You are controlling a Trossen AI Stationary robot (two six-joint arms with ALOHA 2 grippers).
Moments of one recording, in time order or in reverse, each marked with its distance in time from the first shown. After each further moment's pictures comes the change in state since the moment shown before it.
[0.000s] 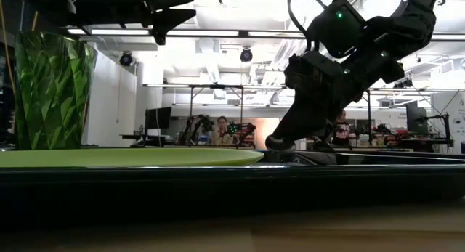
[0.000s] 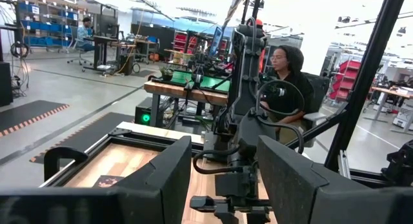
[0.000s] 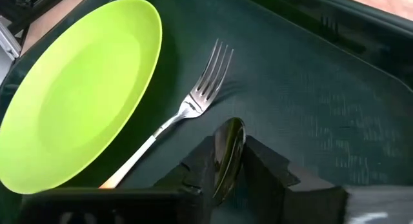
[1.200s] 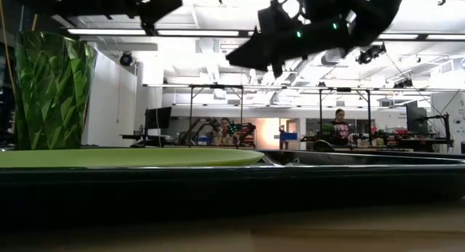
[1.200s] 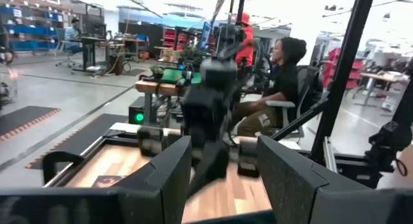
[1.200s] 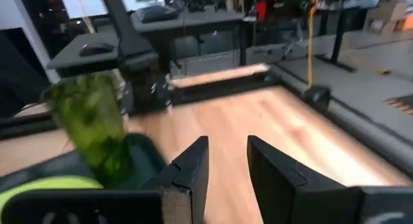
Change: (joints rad) left arm 0.017 -0.147 0.000 -0.163 0.067 0.049; right arm -0.145 -0.023 0.185 0.287 0.142 -0.421
